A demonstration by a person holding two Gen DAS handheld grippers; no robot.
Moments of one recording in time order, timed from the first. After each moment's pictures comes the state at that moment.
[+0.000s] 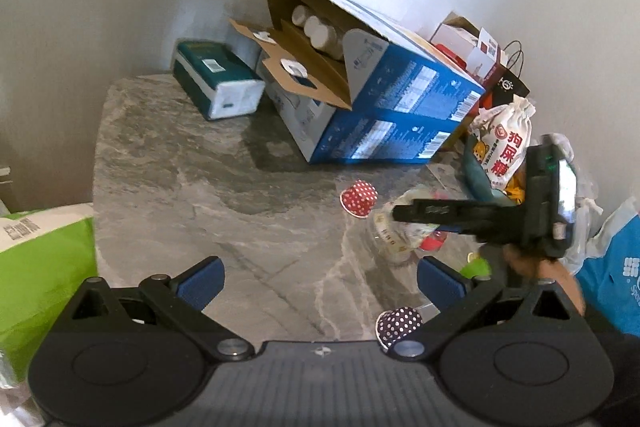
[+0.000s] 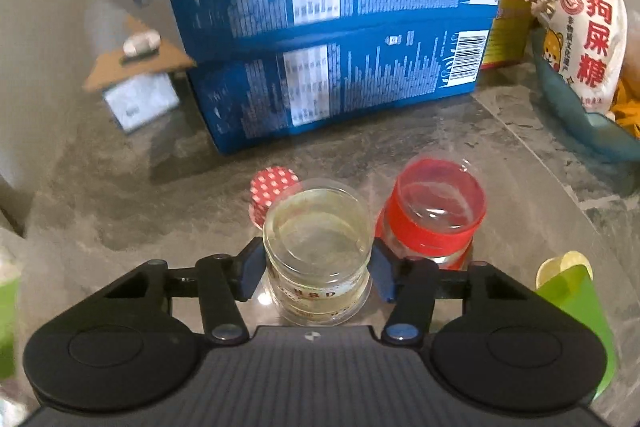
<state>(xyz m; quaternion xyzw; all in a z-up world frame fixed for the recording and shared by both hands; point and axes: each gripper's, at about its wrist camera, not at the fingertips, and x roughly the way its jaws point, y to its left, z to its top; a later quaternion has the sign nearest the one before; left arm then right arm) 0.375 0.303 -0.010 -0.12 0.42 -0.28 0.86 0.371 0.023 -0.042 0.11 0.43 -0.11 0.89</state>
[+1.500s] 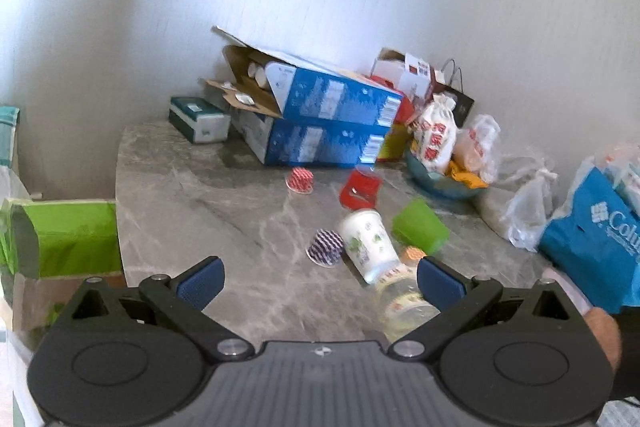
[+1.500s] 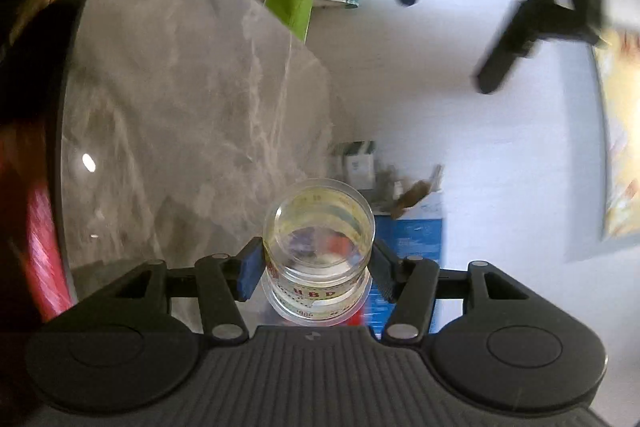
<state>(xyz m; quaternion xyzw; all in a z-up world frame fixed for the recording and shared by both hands) 0.142 0.308 0.007 -0.09 0.31 -0.28 0.90 0.057 0.152 -0.146 -0.71 0.09 0.09 0.69</state>
